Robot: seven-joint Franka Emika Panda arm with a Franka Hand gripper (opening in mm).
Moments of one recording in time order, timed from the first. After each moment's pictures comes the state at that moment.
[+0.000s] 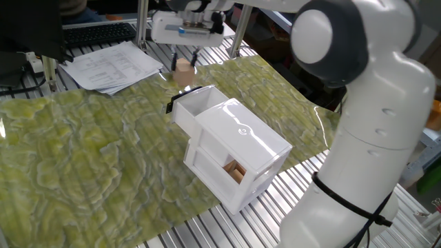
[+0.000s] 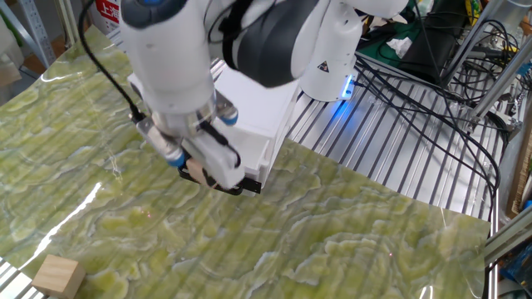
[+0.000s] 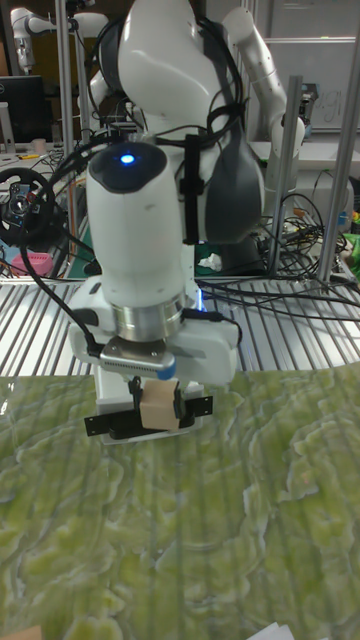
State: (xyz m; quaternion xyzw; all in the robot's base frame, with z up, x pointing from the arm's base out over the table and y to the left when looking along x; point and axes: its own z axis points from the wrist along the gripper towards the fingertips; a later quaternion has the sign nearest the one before) arm 0.605 -0.022 0.281 -0.14 -0.99 -0.02 0.06
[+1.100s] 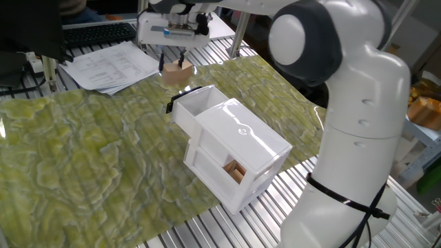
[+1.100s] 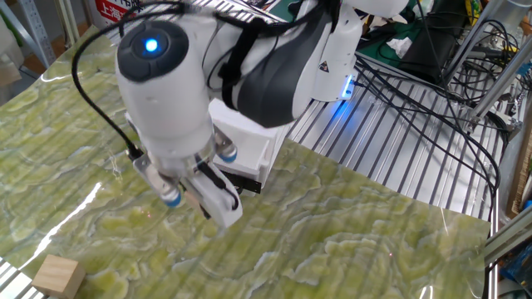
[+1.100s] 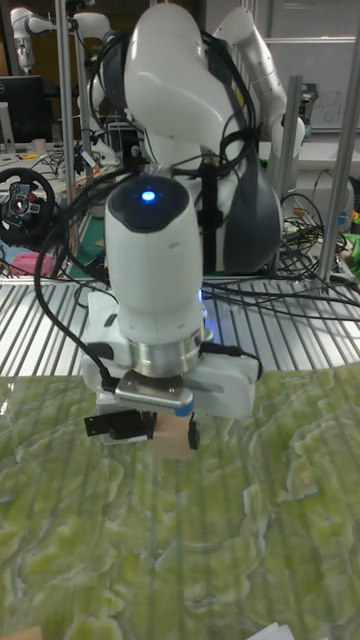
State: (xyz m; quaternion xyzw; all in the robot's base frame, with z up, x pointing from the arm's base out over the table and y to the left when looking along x) arm 0.641 0.000 0.259 -0.14 -0.99 -0.02 0.06
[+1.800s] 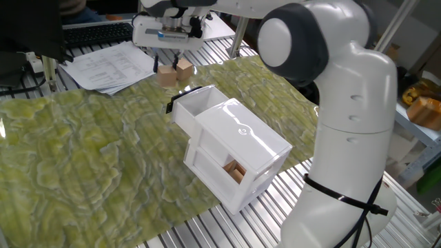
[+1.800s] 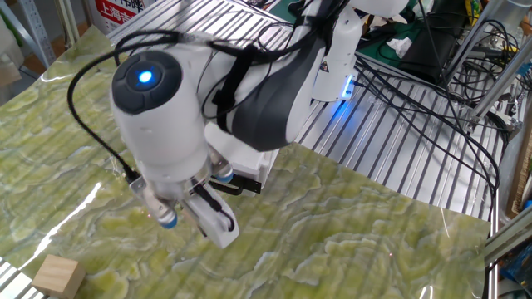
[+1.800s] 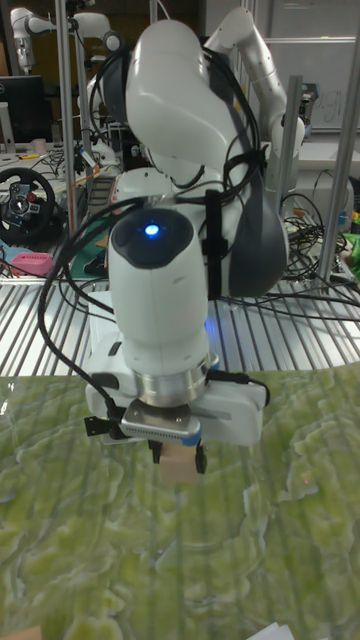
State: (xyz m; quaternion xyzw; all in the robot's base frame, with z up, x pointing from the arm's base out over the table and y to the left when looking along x) arm 0.662 0.009 0.238 -0.14 -0.99 -0.02 0.06
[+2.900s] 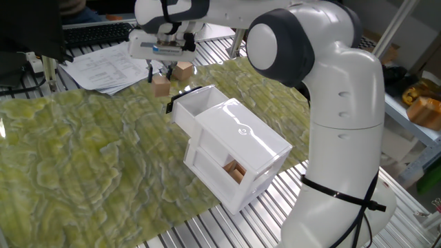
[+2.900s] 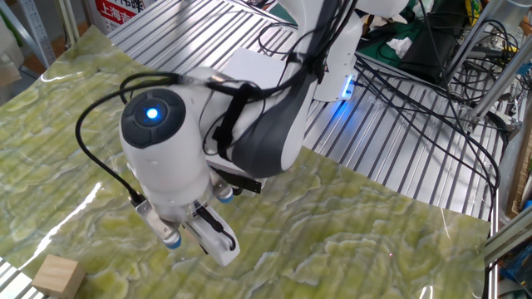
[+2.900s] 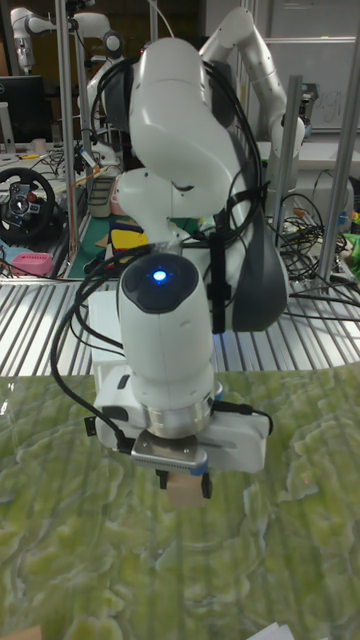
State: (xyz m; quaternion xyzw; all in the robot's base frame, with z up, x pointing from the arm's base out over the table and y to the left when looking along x) arm 0.670 0.018 0.190 -0.13 -0.99 -0.03 0.05
